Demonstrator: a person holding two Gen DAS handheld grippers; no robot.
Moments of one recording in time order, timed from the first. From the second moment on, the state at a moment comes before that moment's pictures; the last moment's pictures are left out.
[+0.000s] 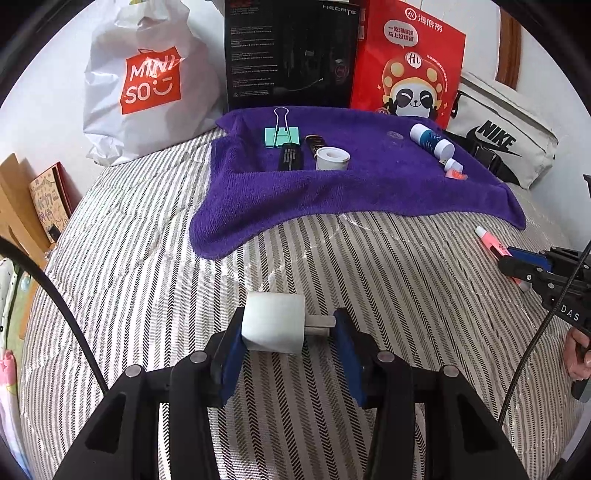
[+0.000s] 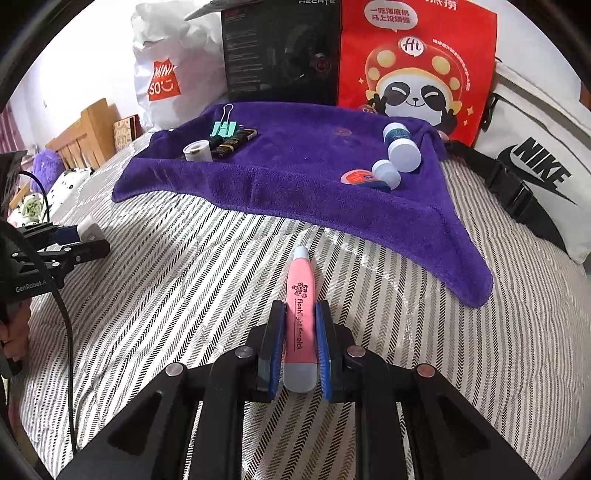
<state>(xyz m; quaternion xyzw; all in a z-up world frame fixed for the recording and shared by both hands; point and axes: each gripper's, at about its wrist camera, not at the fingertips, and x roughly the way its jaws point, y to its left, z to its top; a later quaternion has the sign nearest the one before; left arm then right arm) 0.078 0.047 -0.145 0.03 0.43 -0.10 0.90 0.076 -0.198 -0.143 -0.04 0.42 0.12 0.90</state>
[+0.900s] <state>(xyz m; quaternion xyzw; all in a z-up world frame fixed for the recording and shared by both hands) 0.090 0.056 -0.133 0.00 0.47 -0.11 0.87 0.082 -0.212 -0.114 0.00 0.45 0.14 0.88</state>
